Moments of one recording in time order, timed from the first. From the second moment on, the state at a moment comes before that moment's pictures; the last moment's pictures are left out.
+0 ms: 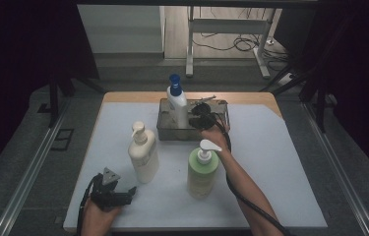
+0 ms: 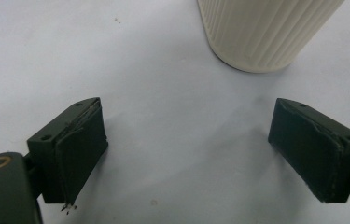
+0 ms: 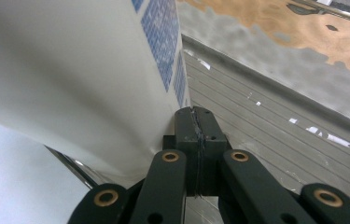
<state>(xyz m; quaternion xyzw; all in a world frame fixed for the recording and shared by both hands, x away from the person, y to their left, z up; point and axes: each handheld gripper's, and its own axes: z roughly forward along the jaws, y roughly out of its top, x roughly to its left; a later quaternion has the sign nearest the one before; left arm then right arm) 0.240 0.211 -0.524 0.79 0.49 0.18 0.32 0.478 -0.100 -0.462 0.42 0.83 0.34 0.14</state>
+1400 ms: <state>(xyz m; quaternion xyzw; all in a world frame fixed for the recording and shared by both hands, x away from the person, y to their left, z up) 0.240 0.211 -0.524 0.79 0.49 0.18 0.32 0.479 -0.080 -0.462 0.40 0.84 0.34 0.13</state>
